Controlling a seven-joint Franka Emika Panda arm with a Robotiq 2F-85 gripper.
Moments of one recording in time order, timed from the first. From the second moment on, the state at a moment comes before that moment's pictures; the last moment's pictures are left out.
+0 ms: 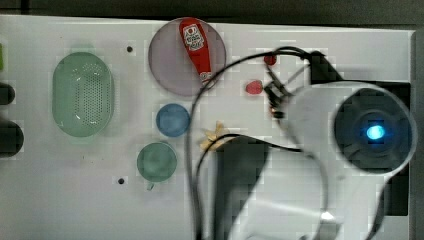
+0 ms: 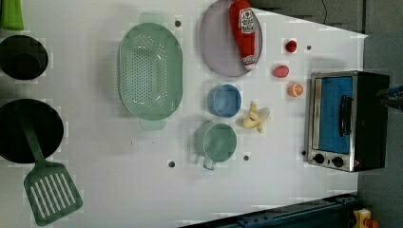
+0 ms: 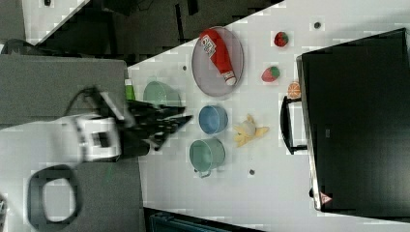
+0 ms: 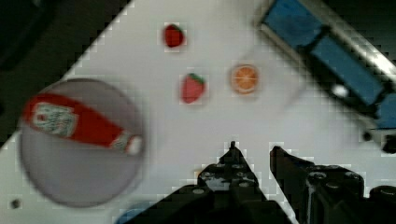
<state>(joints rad) -0.03 -0.12 -0.21 -1.99 -0.05 0.41 -0.14</state>
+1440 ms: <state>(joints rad) -0.10 0.22 -0.53 -1.99 -0.04 0.64 -0.49</state>
